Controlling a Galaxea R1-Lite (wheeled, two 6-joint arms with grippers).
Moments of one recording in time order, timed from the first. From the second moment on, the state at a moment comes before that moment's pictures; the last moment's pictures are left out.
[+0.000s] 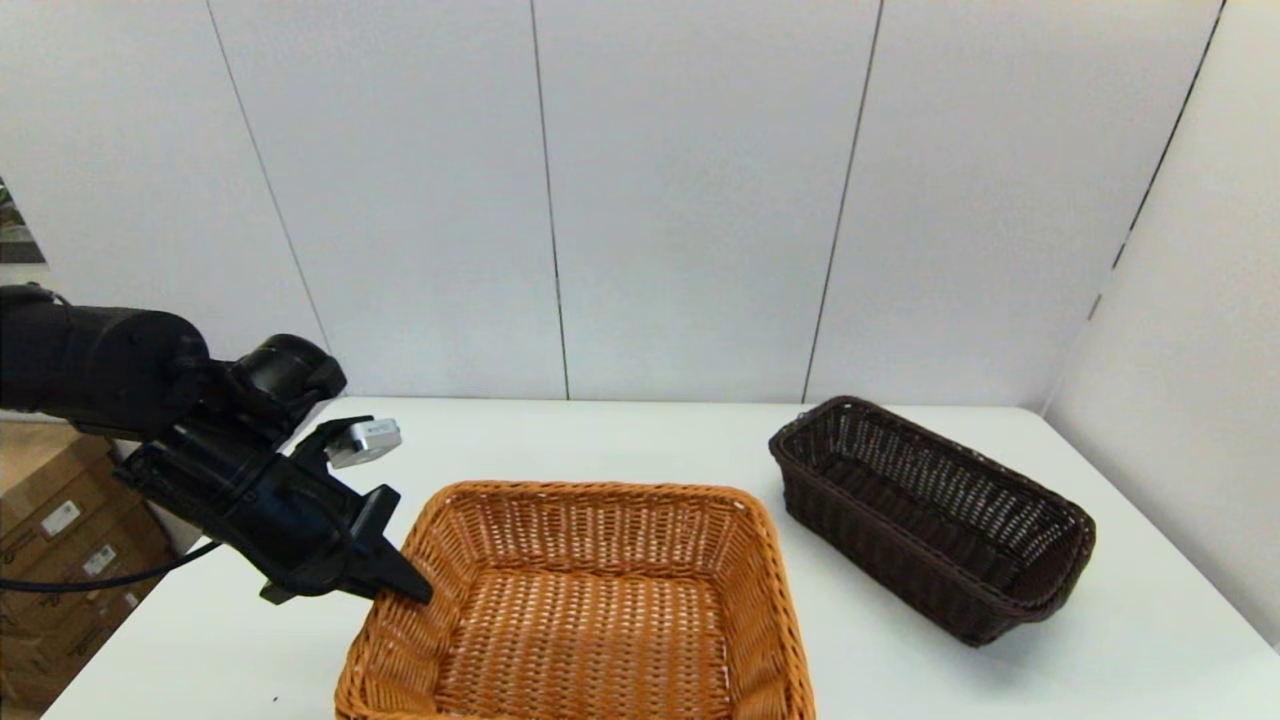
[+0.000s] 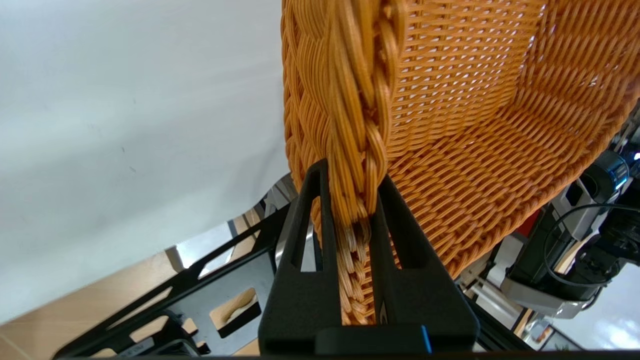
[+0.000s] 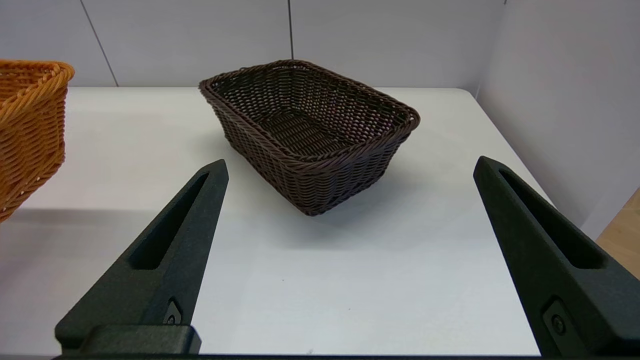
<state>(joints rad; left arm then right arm) -0.14 1.83 -1.13 0.73 -0.63 -0.16 0.00 0.00 0.00 0.00 0.00 0.01</state>
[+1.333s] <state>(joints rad) -0.15 2.04 -1.25 0.61 -0.62 -0.19 0.00 0.00 0.00 0.00 0.00 0.01</state>
